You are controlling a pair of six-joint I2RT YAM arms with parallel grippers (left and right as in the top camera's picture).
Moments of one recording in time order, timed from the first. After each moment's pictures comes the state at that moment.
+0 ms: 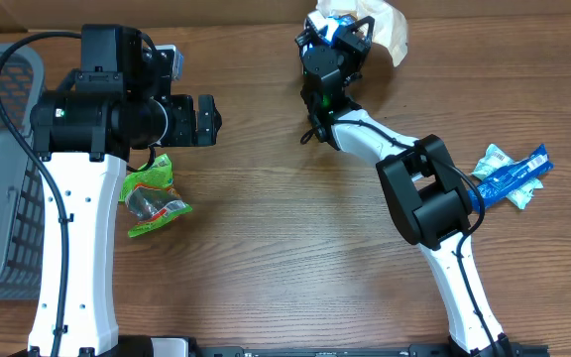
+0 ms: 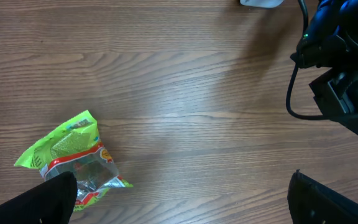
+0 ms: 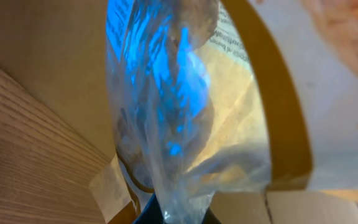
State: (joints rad) left arm -0.04 1.54 1.80 -1.32 0.15 -0.08; right arm 0.50 2.50 1.82 0.71 1.13 -1.46
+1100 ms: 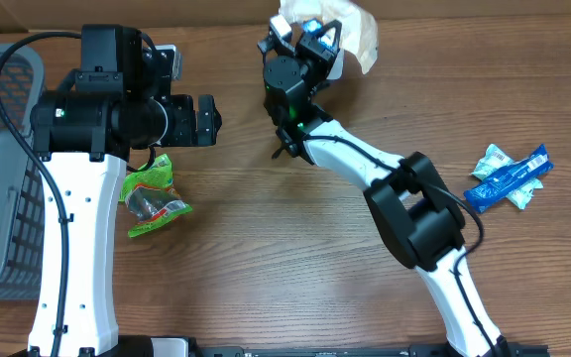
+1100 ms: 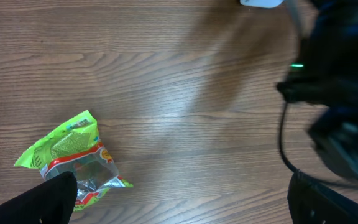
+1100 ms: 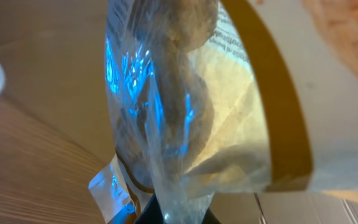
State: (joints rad) left arm -0.04 1.54 1.80 -1.32 0.15 -0.08; right arm 0.66 2.36 1.82 0.66 1.27 -1.42
